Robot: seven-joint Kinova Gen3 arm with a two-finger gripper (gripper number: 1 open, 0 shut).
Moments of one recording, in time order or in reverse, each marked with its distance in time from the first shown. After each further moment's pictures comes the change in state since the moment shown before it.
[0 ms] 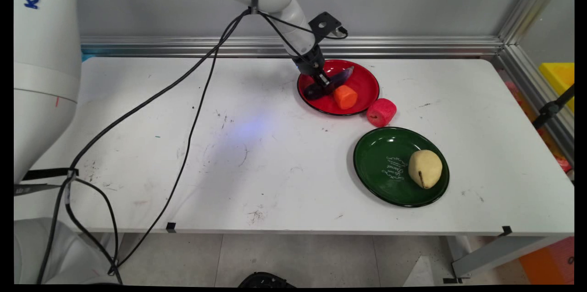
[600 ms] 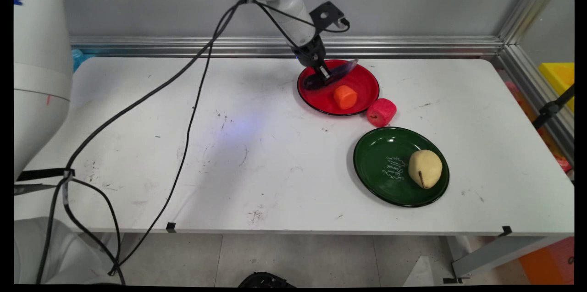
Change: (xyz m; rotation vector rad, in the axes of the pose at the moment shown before) arm 0.007 0.005 -0.034 0.011 0.030 0.083
